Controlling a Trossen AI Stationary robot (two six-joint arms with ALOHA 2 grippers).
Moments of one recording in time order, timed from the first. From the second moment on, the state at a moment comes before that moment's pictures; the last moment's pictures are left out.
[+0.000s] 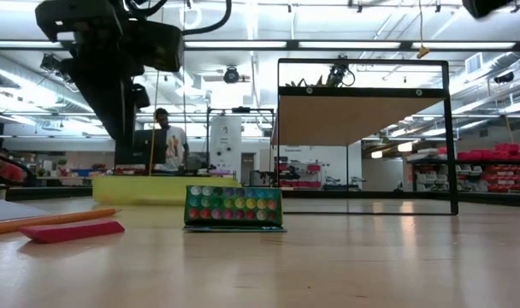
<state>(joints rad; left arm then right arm) -0.24 1.47 0.95 -0.68 0.00 -0.46 0.60 1.12 0.93 -0.89 -0.11 1.43</state>
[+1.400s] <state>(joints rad) -0.26 1.30 0.94 -0.69 -0.12 -0.38 0.97 1.23 0.62 -0.78 0.02 2.17</state>
